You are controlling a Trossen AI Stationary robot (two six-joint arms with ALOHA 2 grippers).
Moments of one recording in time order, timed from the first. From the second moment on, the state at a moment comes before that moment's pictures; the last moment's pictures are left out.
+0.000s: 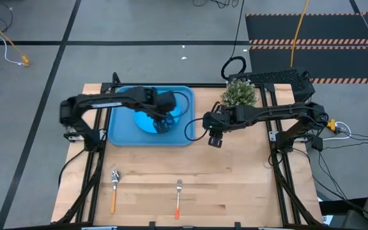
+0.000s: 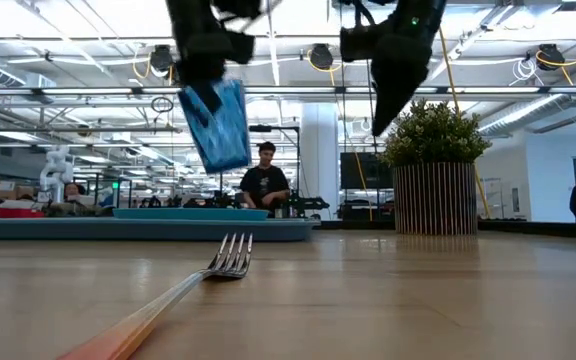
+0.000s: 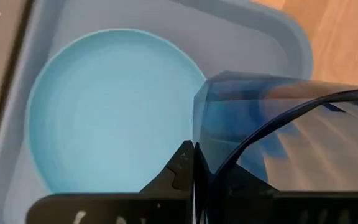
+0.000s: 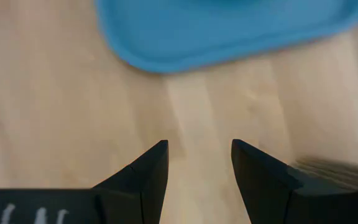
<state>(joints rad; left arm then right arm) 0.22 1.65 1.50 -1.11 -0.14 -0.10 -0.03 1.55 1.26 -0.93 0.24 0.18</state>
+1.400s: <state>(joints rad) 0.22 1.87 1.61 -0.99 -0.18 0.08 -0.04 1.55 1.26 -1.09 0.31 0.25</state>
